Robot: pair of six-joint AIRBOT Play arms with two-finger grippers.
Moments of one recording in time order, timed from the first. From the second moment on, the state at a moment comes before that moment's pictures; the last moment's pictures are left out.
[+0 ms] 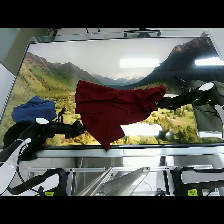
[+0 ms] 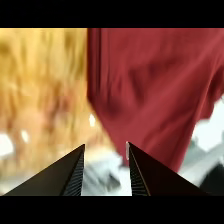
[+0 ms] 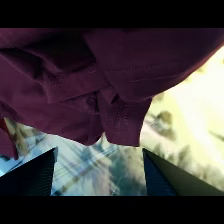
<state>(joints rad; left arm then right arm) 0.12 -1.28 0.52 0.68 -1.01 -1.19 -0.24 -1.55 1.09 -0.79 1.29 0.91</state>
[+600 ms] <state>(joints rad) -0.04 -1.48 0.64 0.53 -0.91 -1.08 -0.20 -1.62 1.09 -0.79 1.23 0.91</state>
